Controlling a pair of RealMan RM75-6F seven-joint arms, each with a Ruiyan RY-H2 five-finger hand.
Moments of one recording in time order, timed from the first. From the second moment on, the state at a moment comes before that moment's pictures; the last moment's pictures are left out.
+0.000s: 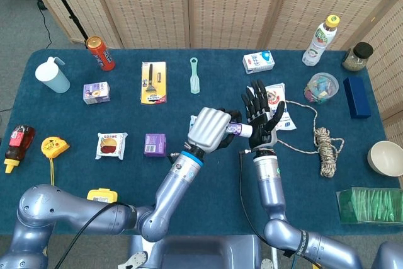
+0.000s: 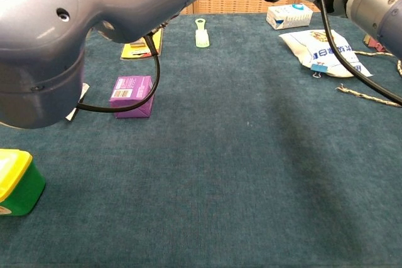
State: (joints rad) left arm -1.25 -1.80 -0.45 -1.63 0.72 1.22 0.63; right arm 0.53 -1.79 0.68 -1.72 -1.00 1.10 0.96
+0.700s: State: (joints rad) left arm -1.24 -1.78 -0.45 -1.64 0.73 1.21 0.65; right arm 0.53 -1.78 0.66 -1.70 -1.02 1.10 0.93
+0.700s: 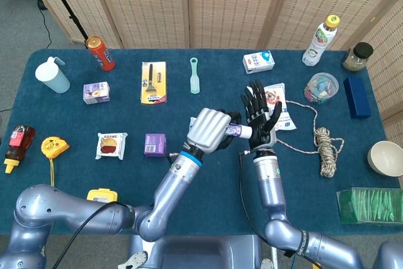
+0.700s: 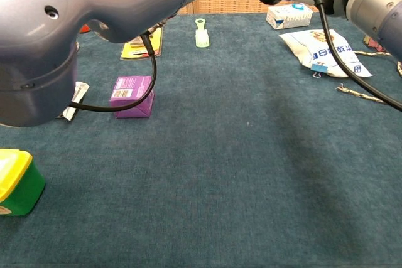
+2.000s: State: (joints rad) left arm -1.21 -1.59 -0.29 -1.68 0.64 1.00 0.72; right arm 0.48 -1.66 0.61 -1.67 -1.05 1.11 0.85
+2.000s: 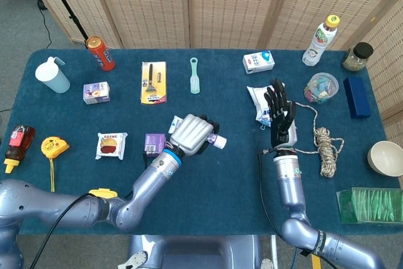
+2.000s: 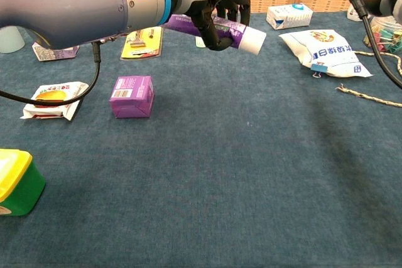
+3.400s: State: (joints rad) left arm -0.88 -1.22 -0.16 -1.90 0.90 1.19 0.45; right arm 0.43 -1.45 0.51 -1.62 -1.15 1.10 0.70
